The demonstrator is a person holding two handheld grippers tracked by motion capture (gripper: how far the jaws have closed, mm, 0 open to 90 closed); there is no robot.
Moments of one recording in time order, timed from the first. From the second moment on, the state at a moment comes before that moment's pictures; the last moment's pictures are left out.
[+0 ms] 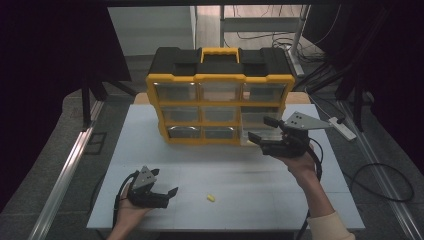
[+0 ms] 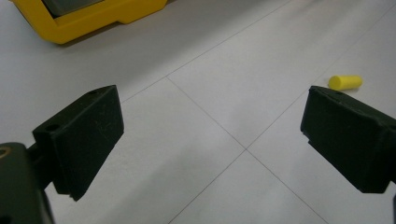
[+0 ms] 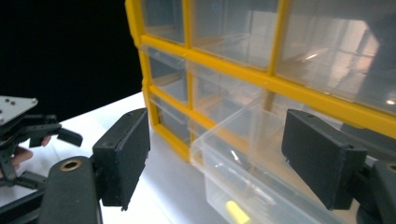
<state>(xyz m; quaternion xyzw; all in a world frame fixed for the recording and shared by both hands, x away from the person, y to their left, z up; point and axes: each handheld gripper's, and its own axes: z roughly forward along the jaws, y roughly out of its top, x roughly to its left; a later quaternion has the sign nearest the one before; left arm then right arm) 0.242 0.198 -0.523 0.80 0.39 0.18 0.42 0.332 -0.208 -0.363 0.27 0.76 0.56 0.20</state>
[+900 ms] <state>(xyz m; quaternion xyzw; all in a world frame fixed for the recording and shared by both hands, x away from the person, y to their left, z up) 0.242 0.199 -0.523 0.80 0.39 0.18 0.42 0.298 -0.178 -0.391 0.21 0.81 0.52 0.14</state>
